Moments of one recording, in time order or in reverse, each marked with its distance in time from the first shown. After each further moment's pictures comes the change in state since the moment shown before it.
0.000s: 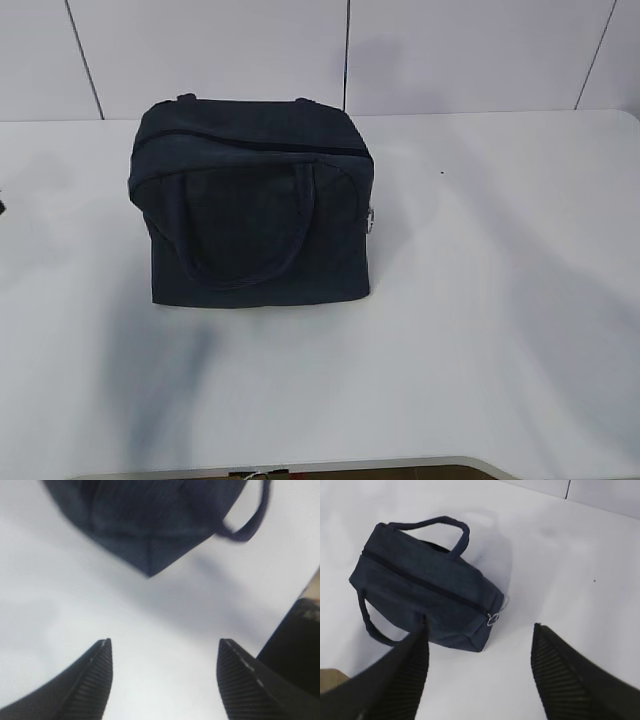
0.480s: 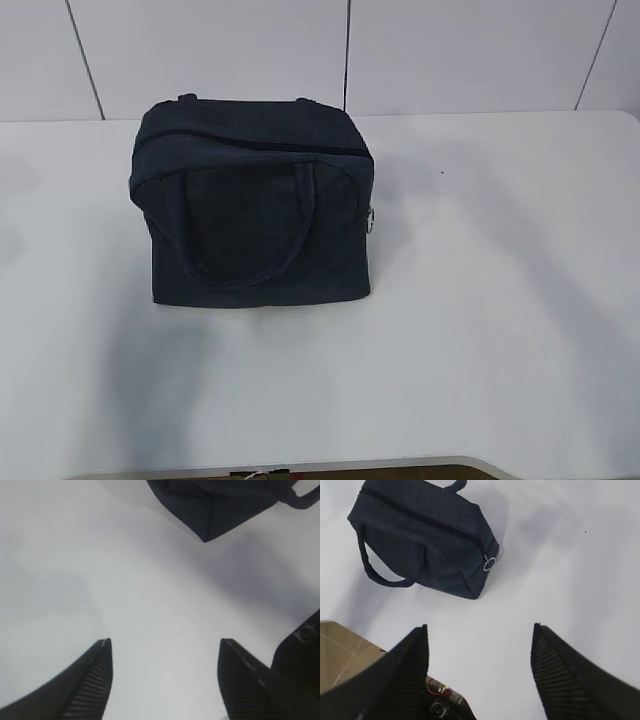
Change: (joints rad) left arm 0.000 -0.164 0.000 0.207 0.027 -0.207; right arm 0.000 -0.295 0.325 -0.045 0.001 -0.008
